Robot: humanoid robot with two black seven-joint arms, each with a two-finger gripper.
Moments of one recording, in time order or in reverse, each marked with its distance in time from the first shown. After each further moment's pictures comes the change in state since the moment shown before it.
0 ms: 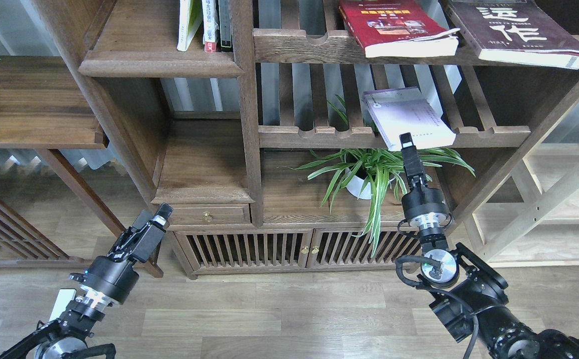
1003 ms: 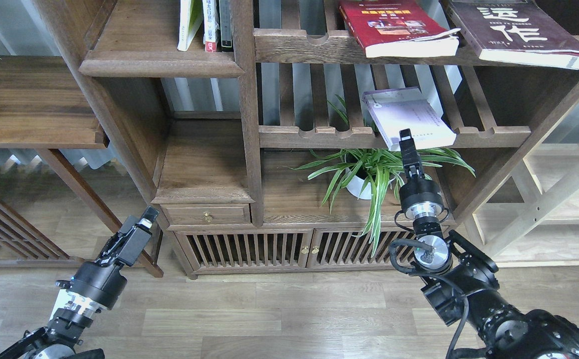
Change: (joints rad) left arm 0.028 0.026 -0.018 -0.010 -0.027 0.000 0.000; right arm 0.082 0.033 -0.014 -0.104 0.039 -0.100 0.000
